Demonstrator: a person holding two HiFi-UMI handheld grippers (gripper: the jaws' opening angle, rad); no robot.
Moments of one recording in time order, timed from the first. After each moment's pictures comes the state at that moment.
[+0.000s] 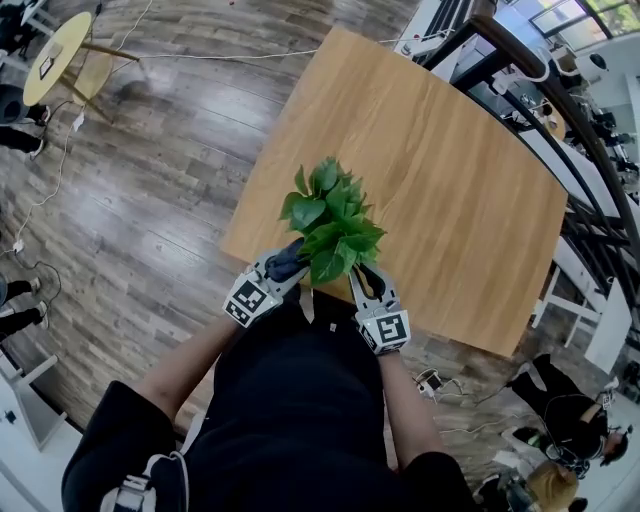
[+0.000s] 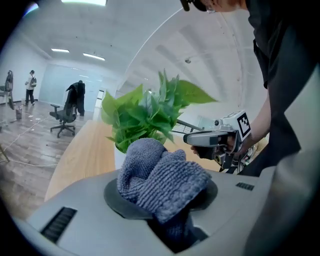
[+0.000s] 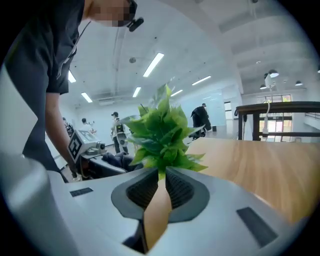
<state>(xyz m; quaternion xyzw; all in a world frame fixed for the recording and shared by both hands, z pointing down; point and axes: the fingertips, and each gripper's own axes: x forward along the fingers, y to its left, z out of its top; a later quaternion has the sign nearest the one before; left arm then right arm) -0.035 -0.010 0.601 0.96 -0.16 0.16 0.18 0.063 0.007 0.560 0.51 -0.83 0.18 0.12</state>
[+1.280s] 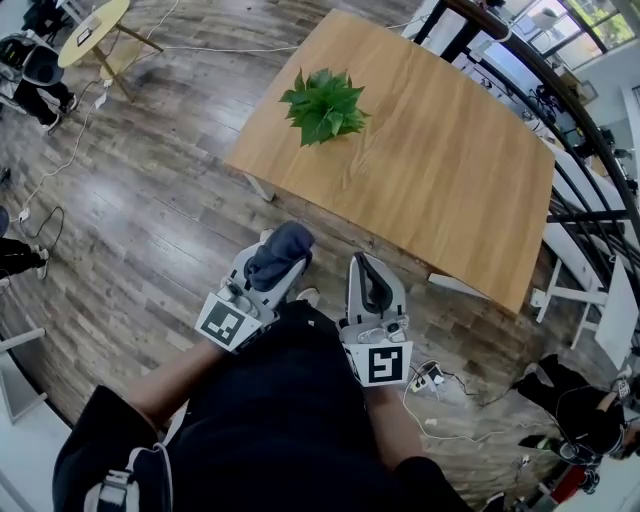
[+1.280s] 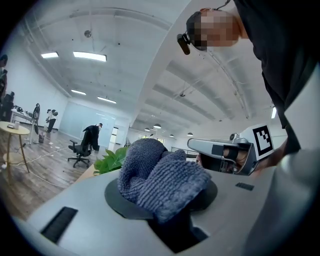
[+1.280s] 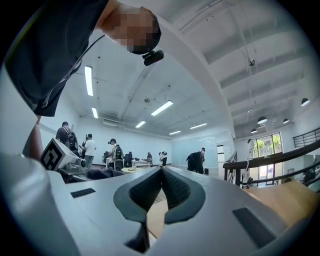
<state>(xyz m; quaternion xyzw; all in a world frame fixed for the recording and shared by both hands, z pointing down) -0.054 0.202 0.389 0.95 -0.30 -0.01 0.12 0.029 0.220 0.343 0.58 -0.81 -0.03 -0.02</state>
